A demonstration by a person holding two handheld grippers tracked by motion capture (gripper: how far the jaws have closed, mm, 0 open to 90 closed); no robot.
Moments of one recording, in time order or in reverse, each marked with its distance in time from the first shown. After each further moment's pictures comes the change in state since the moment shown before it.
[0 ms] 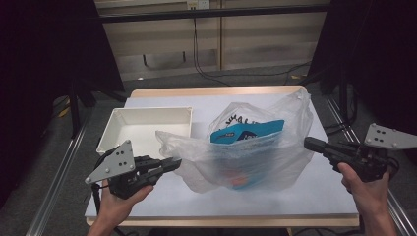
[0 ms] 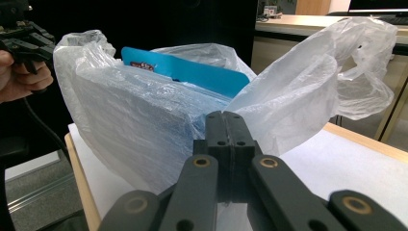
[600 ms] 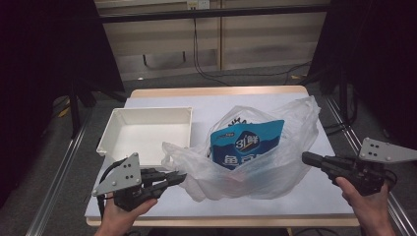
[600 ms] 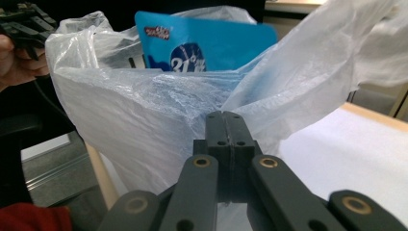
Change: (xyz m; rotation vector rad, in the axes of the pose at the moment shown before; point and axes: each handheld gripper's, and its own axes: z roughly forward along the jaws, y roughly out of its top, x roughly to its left) left arm -0.017 -0.014 0.005 0.045 -0.053 -0.005; right arm 0.012 -0.021 -0.004 0.067 0.028 0.013
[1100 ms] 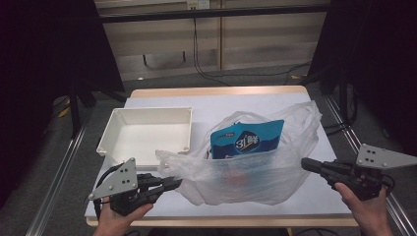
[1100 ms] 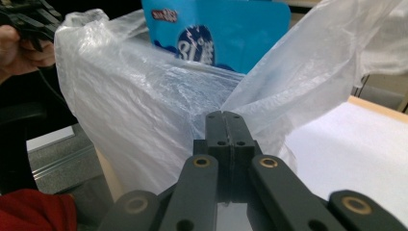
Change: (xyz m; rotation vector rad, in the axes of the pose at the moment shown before) left arm -0.001 -0.012 -0.008 0.015 -0.006 -0.026; right arm -0.001 -0.014 0.000 0.022 0.013 -0.009
